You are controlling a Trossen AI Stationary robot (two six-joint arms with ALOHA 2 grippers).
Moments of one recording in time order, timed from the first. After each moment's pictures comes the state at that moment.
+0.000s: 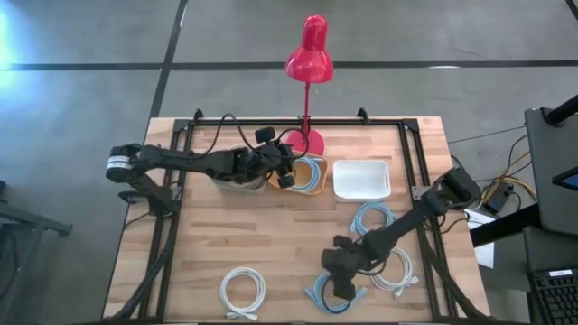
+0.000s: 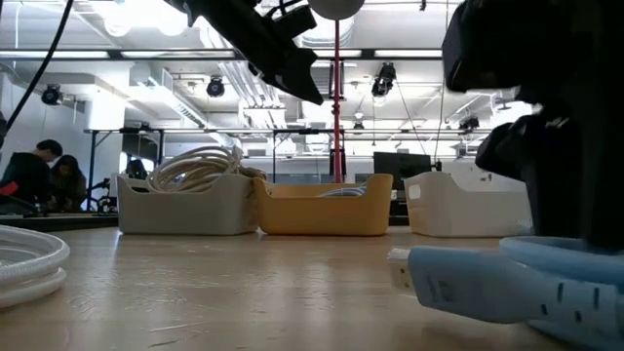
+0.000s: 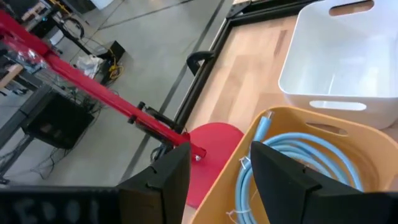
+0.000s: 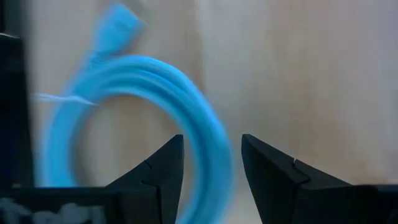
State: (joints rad) left arm 0.09 1.54 1.16 -0.10 -0.56 0.22; right arm 0.57 1.83 1.04 -0.31 0.02 0.75
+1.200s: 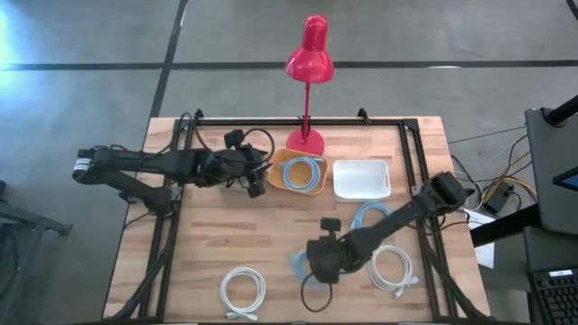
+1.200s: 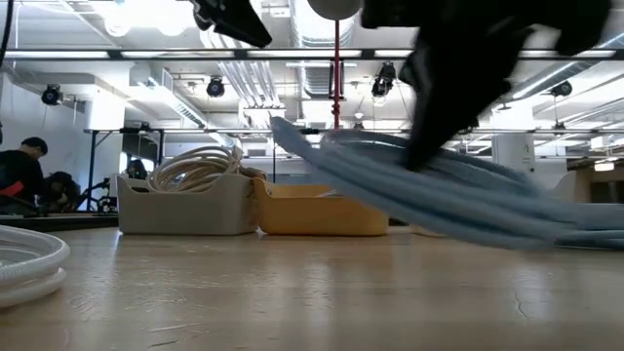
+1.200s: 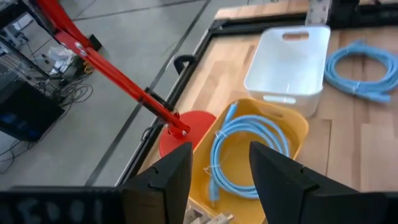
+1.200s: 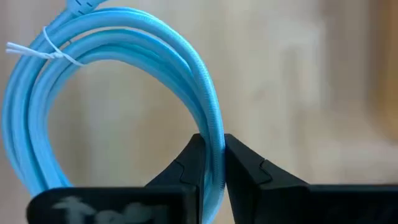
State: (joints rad) left arm -0.04 1.22 1.16 -0.47 -0.56 0.02; right arm 0.50 1.92 1.40 -0.76 0.38 0.54
